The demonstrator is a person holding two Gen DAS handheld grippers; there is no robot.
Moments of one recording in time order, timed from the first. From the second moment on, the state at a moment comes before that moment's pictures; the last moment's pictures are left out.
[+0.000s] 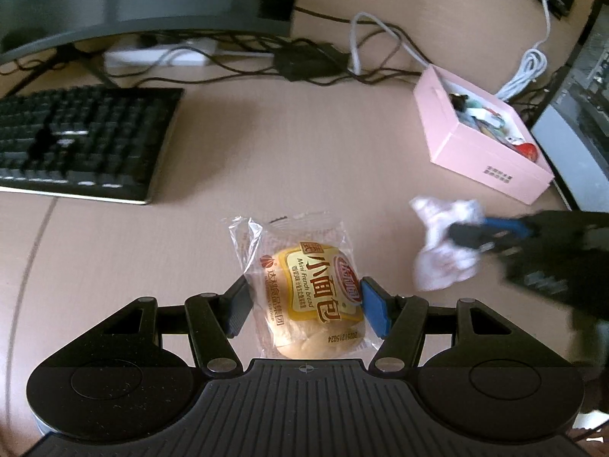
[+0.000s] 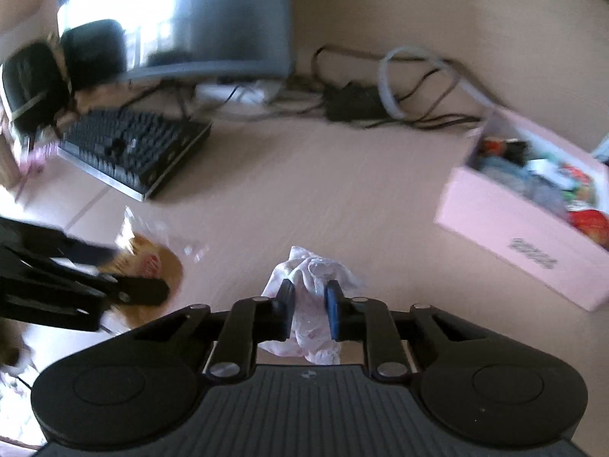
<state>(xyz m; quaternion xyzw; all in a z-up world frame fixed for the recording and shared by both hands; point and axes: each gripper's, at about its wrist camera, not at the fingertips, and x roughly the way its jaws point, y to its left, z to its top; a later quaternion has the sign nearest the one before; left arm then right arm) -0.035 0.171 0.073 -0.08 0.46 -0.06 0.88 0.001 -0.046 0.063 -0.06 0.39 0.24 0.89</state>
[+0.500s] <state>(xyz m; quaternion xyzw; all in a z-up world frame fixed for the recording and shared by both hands) 0.105 0.023 0.137 -0.04 0.33 -0.24 0.91 -0.020 -0.202 0.137 0.04 0.31 0.09 0.94</state>
